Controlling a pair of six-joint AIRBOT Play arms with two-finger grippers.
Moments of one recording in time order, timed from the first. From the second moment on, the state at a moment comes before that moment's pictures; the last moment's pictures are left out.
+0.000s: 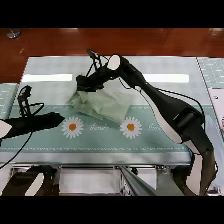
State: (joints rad) left arm 0.01 -0.63 0.48 1.03 -0.98 -1.51; right arm 0.63 -2.09 2.06 -0.74 1.07 1.60
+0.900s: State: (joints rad) left arm 0.01 -0.71 0.46 1.01 -0.92 -1.50; right arm 0.12 -1.26 1.05 -0.86 1.01 1.57
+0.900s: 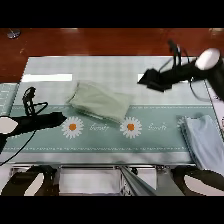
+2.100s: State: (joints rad) left arm -0.01 -0.71 0.46 0.99 -0.89 -1.50; right arm 0.36 -1.78 1.51 -0.67 1.15 1.47
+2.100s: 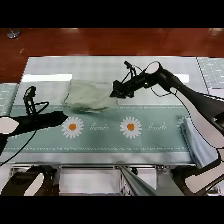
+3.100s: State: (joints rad) left arm -0.01 -0.71 0.46 0.99 -0.90 -1.50; right arm -0.09 -1.37 2.03 -1.28 1.78 1.75
